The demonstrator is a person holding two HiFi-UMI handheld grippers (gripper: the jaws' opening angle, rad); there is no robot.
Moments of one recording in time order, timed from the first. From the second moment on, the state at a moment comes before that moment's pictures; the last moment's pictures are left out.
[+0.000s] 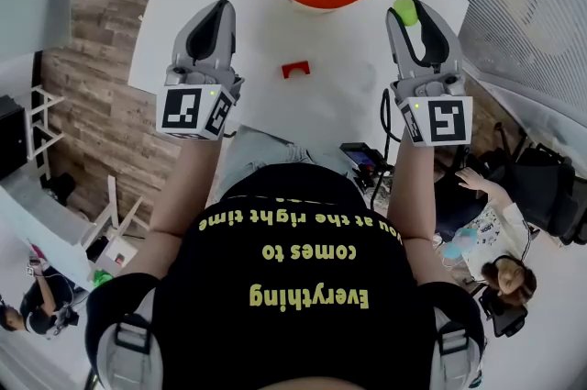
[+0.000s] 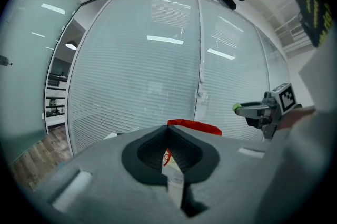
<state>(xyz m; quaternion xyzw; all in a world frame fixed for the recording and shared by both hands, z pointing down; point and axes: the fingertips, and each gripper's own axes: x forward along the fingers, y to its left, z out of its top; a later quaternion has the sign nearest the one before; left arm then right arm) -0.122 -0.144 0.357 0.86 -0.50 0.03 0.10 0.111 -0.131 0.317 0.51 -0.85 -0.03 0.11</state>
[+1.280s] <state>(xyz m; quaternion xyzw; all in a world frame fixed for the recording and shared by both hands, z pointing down) -0.154 -0.183 0.373 0.84 -0.54 0.03 0.11 0.048 -0.195 0.358 0.44 -0.89 0.02 0.12</state>
